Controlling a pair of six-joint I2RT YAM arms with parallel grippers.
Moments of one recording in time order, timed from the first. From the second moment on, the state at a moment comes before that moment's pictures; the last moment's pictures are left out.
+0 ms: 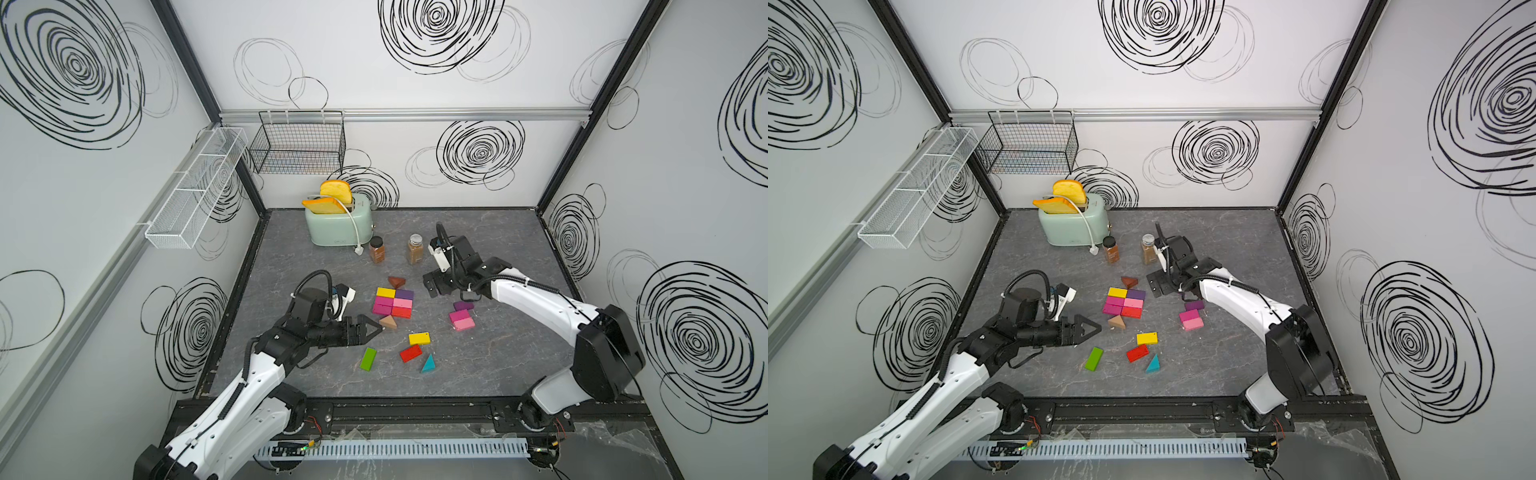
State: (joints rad) left arm -0.38 0.76 0.53 -0.51 0.67 -0.63; right arm 0.72 1.50 1.13 -0.58 0.05 0.07
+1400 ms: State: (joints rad) left arm -0.10 0.74 0.37 -0.32 0.86 -0.82; right arm 1.00 1.74 1.00 -0.58 -0.12 -0.24
